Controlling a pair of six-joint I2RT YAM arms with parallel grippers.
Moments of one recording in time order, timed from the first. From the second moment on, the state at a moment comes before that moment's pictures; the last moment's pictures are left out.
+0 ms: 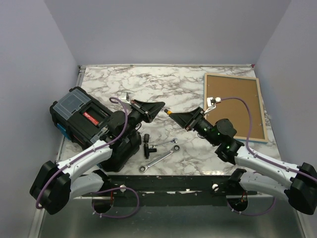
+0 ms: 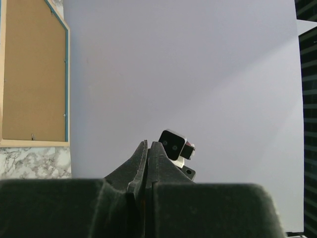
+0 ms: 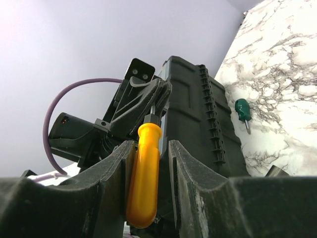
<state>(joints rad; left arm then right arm) -0.65 1.08 0.56 0.65 0.07 -1.62 0.82 0.99 0.52 0.63 0.01 1.00</state>
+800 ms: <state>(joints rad) -0.66 0.92 0.71 0.09 -0.05 -1.05 0.74 1.00 0.84 -0.27 0.34 0.74</state>
